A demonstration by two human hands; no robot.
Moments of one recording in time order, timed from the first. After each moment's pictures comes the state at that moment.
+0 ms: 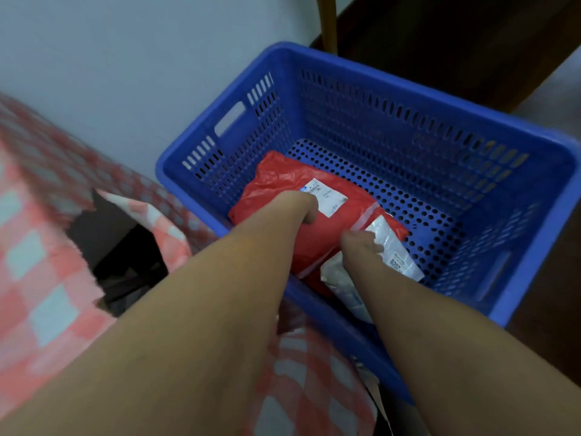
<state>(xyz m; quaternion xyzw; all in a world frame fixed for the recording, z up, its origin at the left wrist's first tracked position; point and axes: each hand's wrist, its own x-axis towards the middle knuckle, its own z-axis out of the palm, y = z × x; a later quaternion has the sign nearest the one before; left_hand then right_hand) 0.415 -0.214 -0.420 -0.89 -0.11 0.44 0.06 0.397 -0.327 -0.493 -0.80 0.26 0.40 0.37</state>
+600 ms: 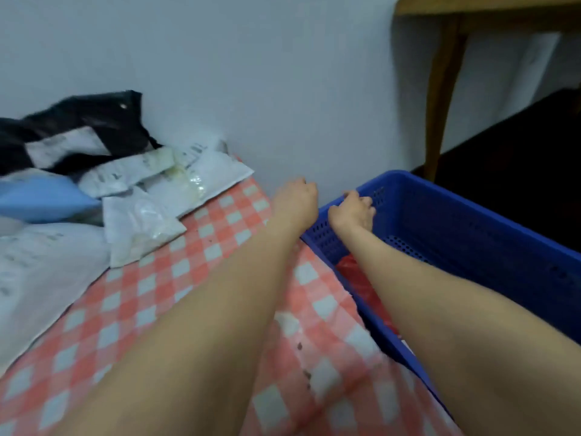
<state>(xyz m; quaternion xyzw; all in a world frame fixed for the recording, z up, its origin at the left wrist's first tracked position) 0.251 -0.120 -0.179 -0.95 -0.31 -0.03 0.10 0.322 -0.185 -0.228 -0.87 -0.16 0.16 0.43</state>
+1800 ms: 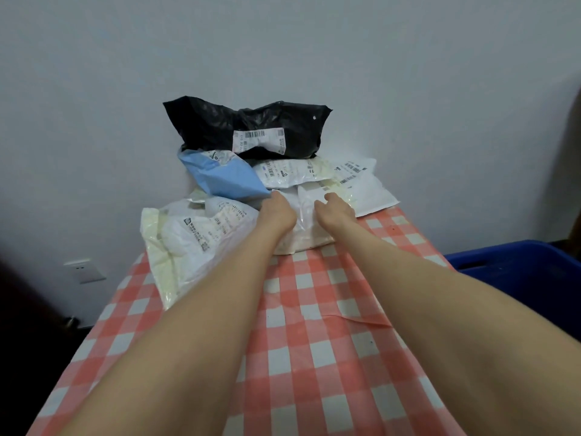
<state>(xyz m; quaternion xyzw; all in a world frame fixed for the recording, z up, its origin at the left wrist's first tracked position) 0.000 0.042 -0.119 -0.75 -0.61 -0.17 -0.16 0.110 0.010 -0.143 -0.79 -0.43 0.24 0.36</state>
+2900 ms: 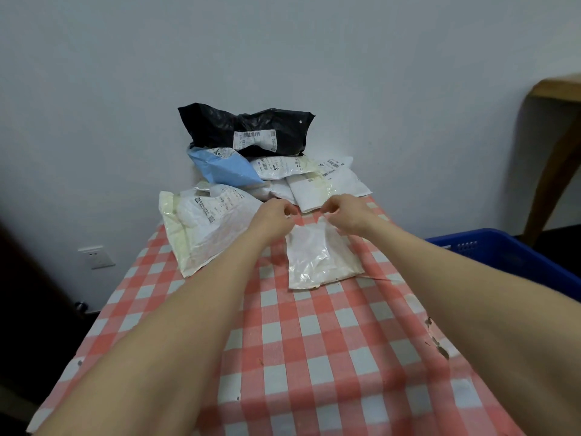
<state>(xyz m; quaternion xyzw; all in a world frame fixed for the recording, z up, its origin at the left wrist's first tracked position) -0.037 -0.062 -0.119 -0.84 -0.48 -0.22 -0.16 0.126 -0.129 -0.119 -0.74 -0.57 0.17 0.30</state>
